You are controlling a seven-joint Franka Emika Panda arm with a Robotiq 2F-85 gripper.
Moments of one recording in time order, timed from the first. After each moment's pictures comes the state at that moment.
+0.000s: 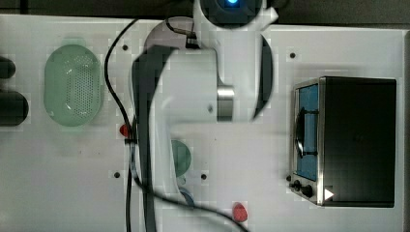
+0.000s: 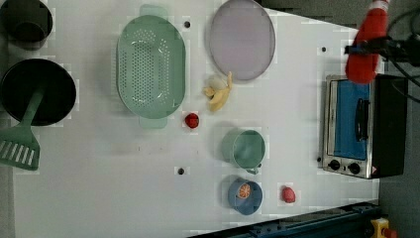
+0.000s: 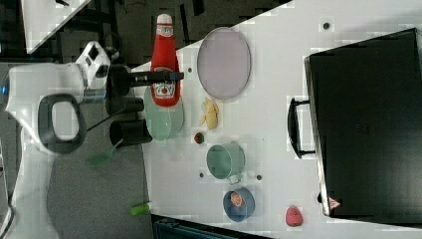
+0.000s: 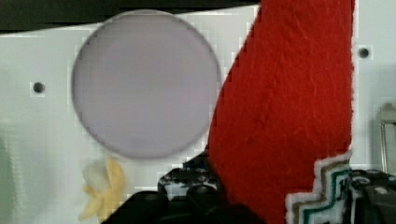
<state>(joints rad) -0.14 0.22 0.13 -1.68 -0.07 0.43 -0.63</state>
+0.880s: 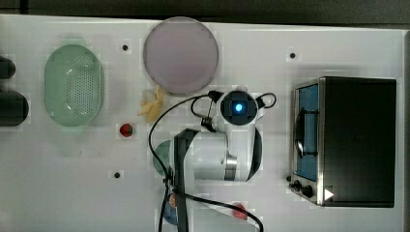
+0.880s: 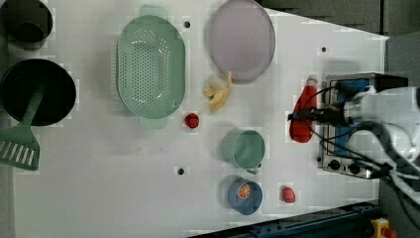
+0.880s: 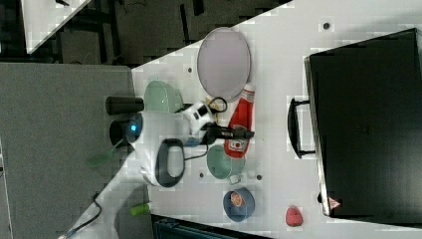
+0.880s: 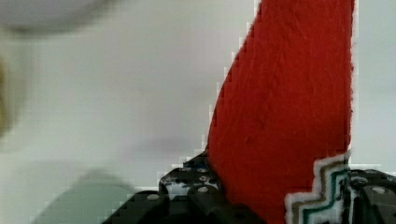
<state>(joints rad) -0.19 0.23 0.10 -2.32 -0.06 0.86 -0.61</state>
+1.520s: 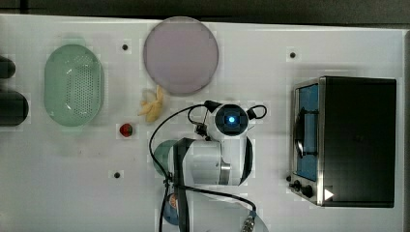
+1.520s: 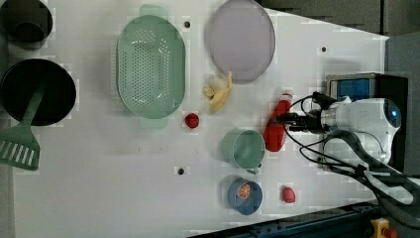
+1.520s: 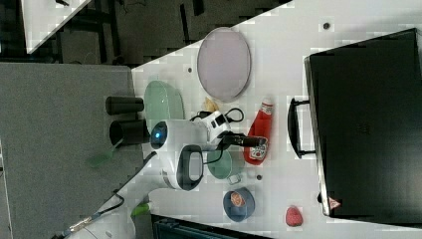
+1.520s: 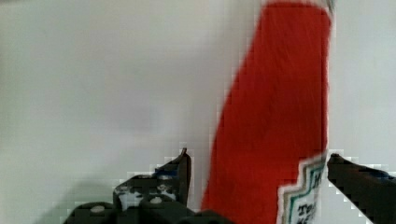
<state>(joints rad) -0.19 0.32 0.11 -2.37 -0.05 1.01 -0.57</state>
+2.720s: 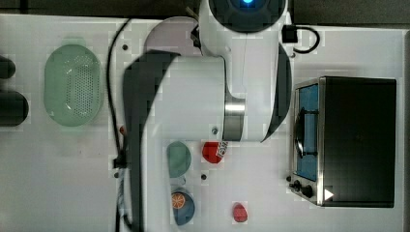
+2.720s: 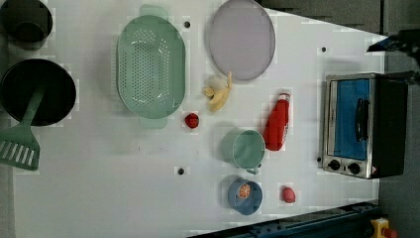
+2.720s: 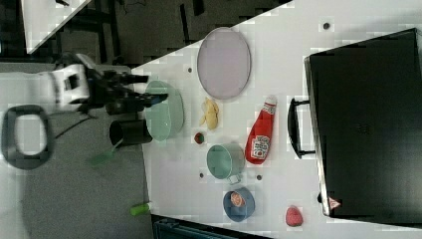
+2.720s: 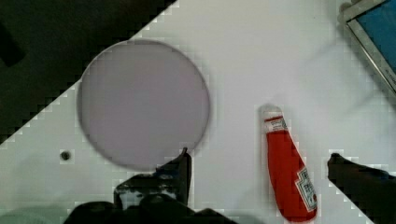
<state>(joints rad) -0.17 0.17 0.16 -1.59 -0.04 0.25 -0.10</state>
